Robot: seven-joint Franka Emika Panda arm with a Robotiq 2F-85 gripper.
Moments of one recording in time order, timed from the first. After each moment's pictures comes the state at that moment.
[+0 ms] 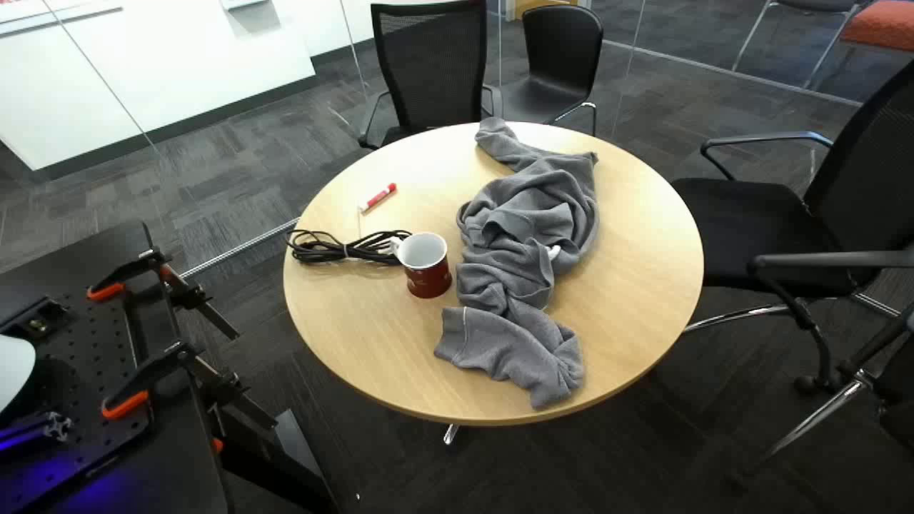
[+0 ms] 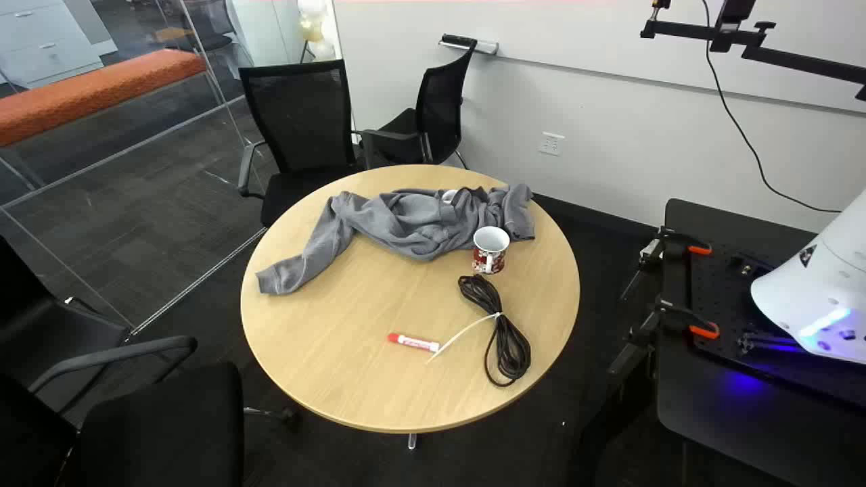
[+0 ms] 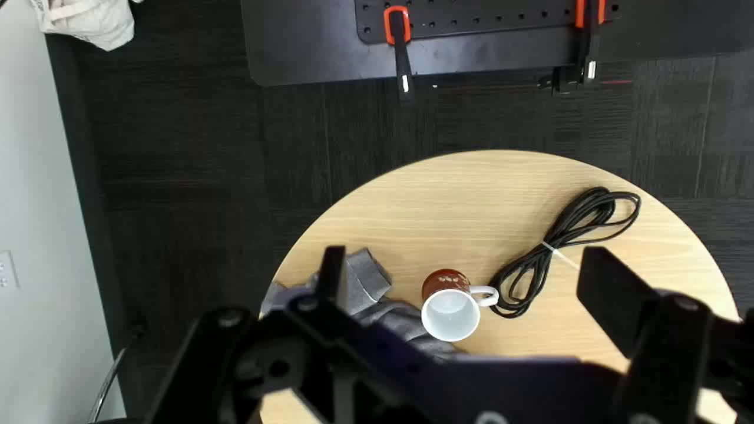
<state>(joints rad) -0.10 -0.75 -0.06 -2.49 -0.14 1.65 -0.05</state>
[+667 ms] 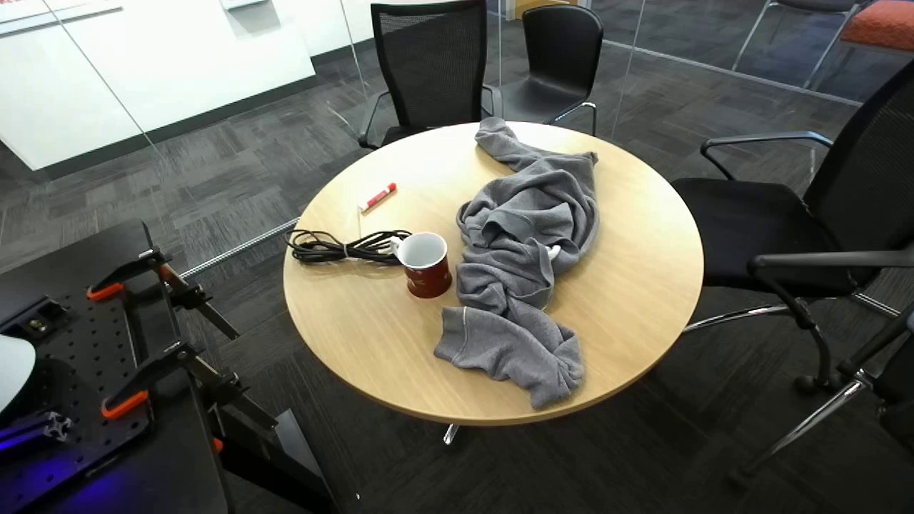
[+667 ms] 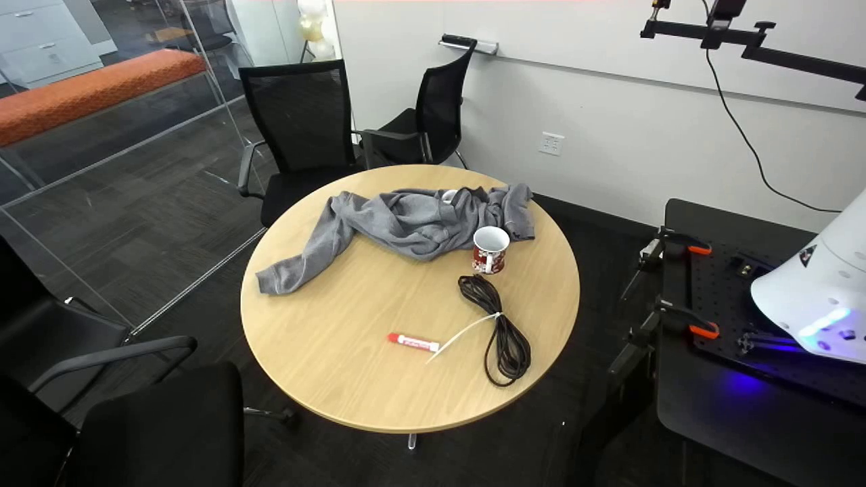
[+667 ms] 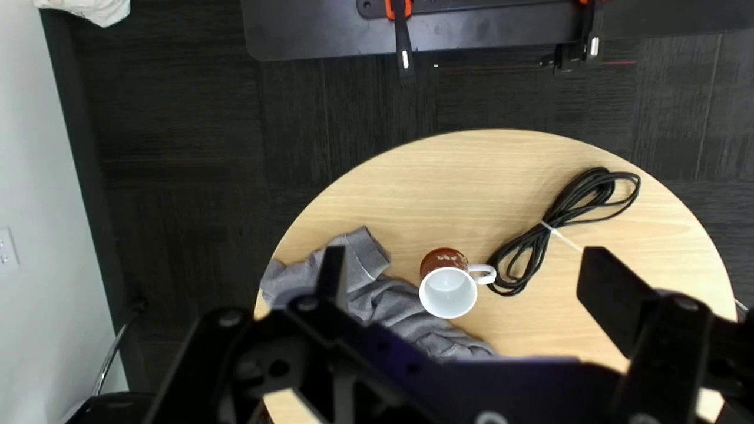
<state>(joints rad) -0.09 -0.75 -0.06 -2.49 -0.14 1.70 -0.05</state>
